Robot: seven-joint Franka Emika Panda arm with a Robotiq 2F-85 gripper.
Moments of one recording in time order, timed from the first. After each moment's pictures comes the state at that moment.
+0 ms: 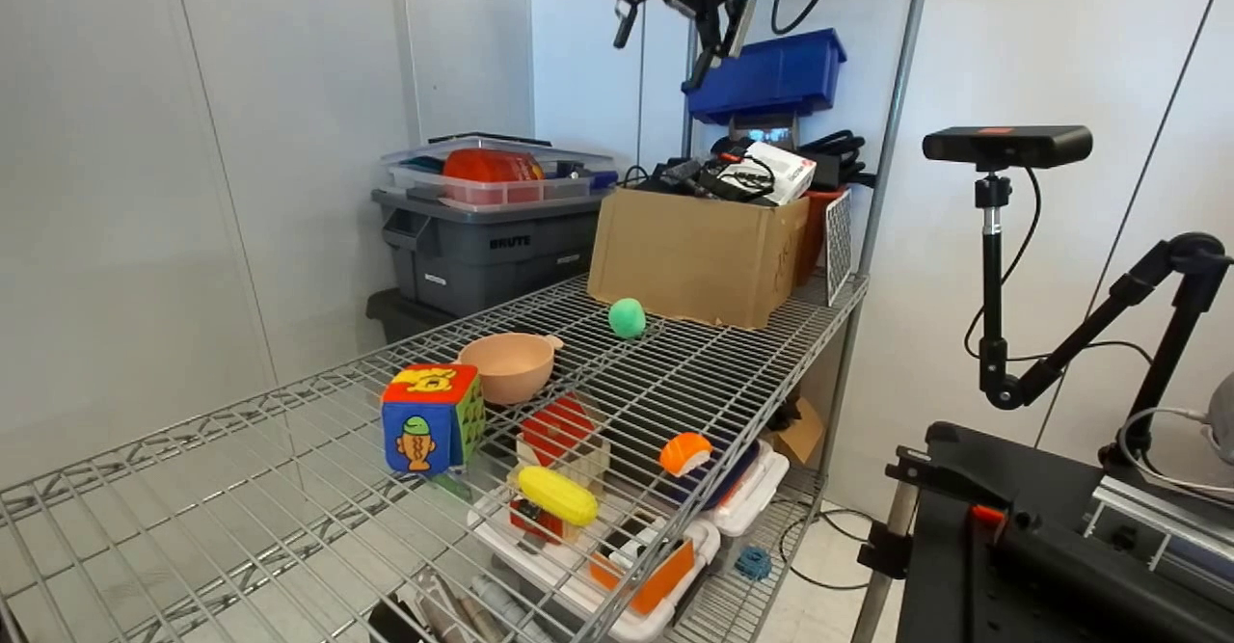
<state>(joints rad) -0.17 0.34 -0.21 -1.58 0.45 1.99 0.10</state>
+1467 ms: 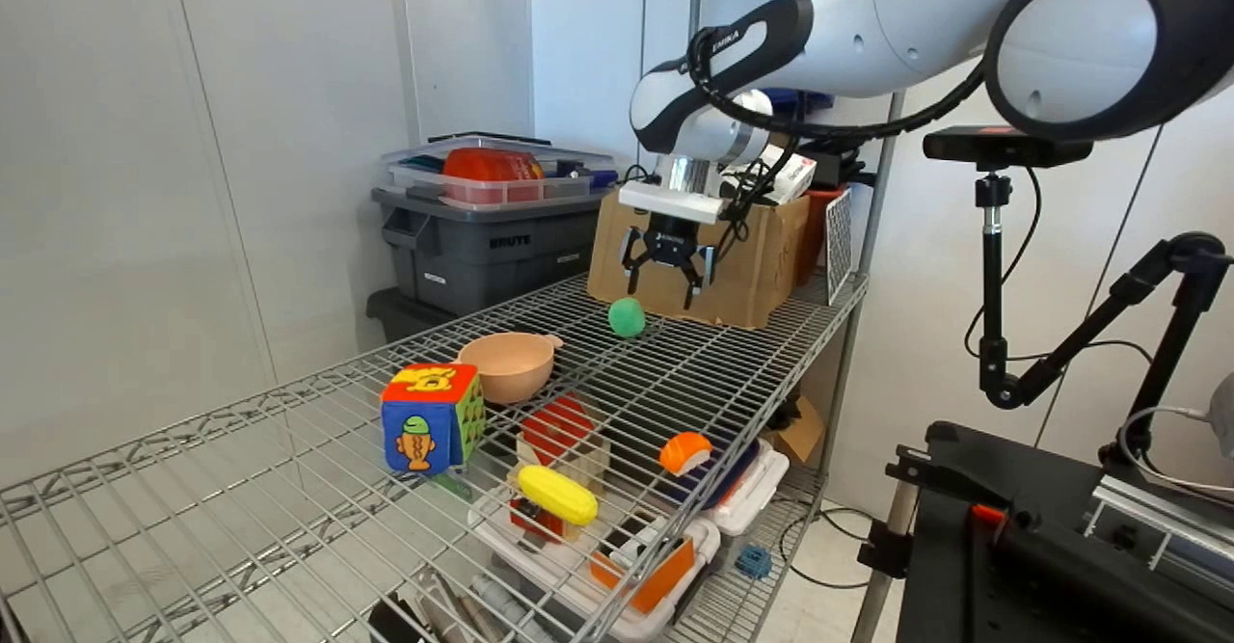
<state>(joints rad) -0.35 1.35 -0.24 -0.63 0.40 1.96 0.75</state>
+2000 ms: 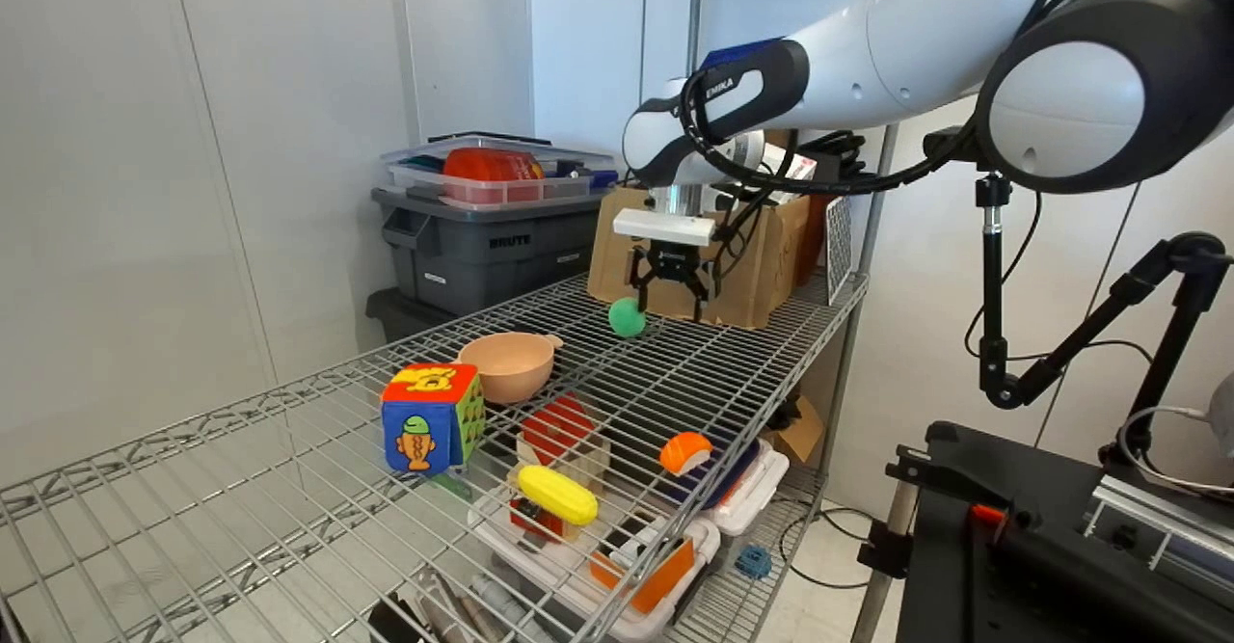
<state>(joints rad) -0.35 1.44 -0.22 -0.52 0.22 1.95 0.89</state>
